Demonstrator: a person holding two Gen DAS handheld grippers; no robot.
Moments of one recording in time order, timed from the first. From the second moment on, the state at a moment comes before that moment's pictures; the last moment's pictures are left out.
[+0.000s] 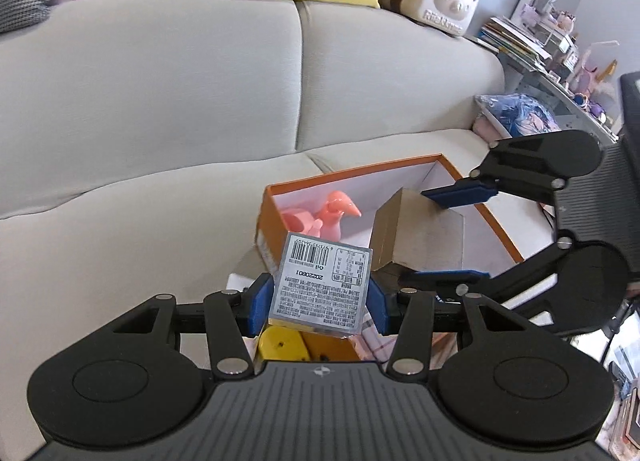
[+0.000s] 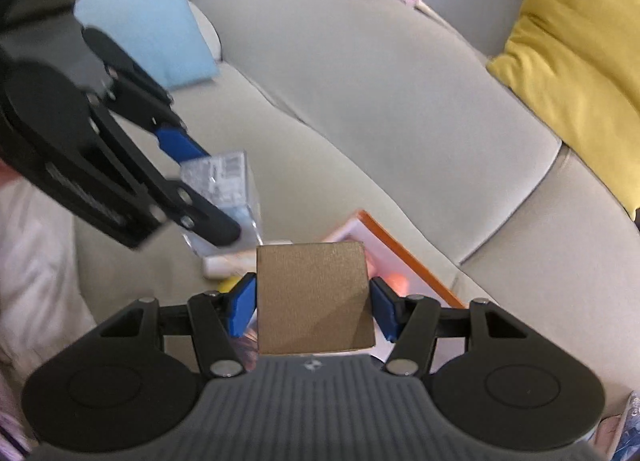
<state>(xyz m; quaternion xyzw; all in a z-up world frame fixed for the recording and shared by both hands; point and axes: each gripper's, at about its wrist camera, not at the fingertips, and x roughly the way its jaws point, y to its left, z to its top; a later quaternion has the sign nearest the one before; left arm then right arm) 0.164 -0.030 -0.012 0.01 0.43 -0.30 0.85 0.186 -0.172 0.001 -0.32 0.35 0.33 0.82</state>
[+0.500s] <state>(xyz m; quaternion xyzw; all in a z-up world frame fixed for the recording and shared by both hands) 0.220 -0.022 -0.050 0.00 0.48 -0.26 0.83 0.238 -0.160 -0.098 -0.44 0.32 0.44 0.71</state>
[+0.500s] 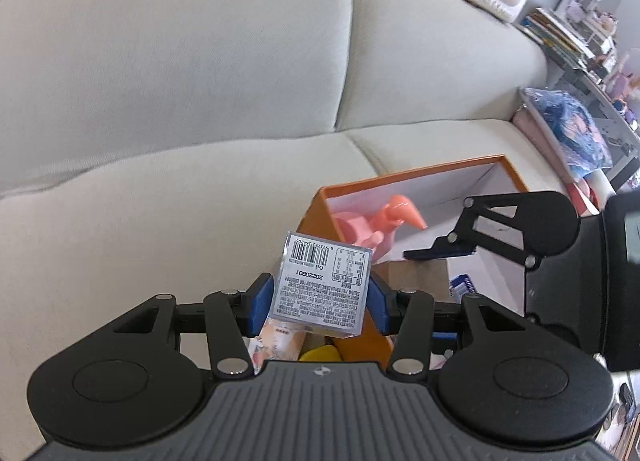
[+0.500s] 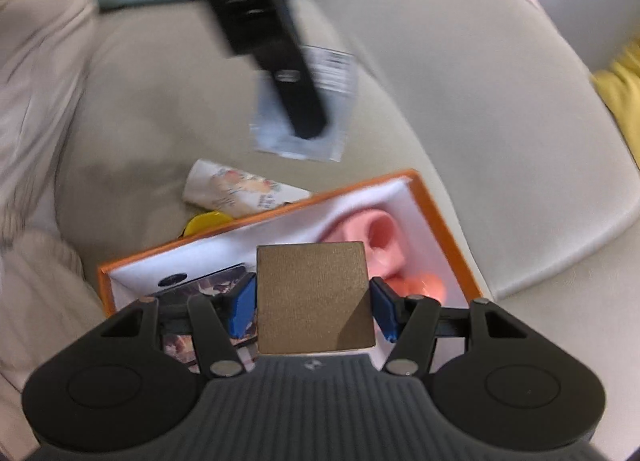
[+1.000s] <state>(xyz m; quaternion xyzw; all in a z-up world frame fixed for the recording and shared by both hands) 0.239 -0.020 -0.076 -0.02 0.51 -0.26 0.82 0.228 -0.156 -0.143 -0.51 0.25 0.50 0.65</state>
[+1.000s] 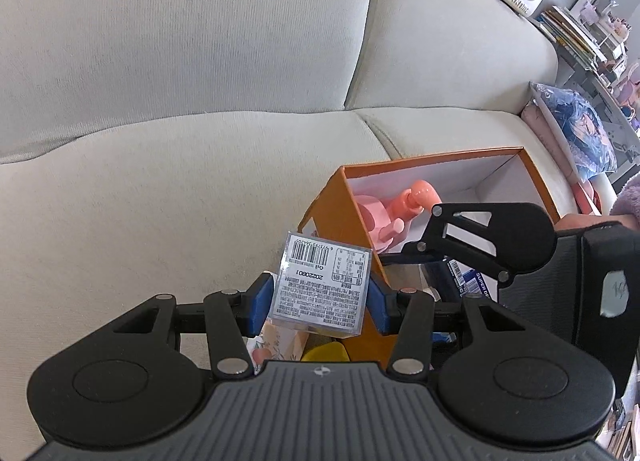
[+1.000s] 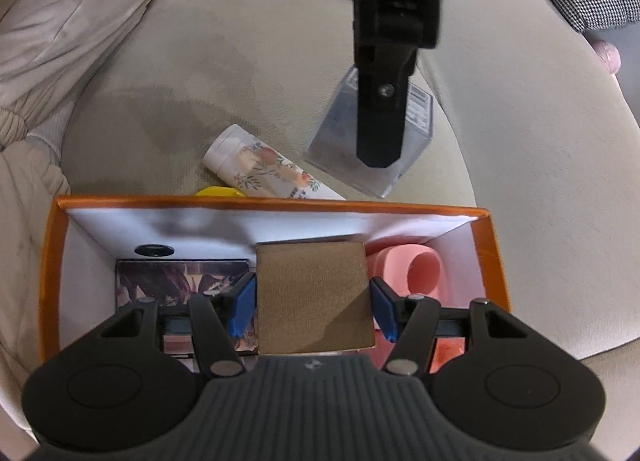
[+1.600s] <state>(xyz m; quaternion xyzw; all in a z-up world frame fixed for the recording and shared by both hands) 0.230 -0.023 -0.066 -0.02 0.51 -0.27 0.82 0.252 -0.176 -0.138 -0.43 0.38 0.45 0.69</state>
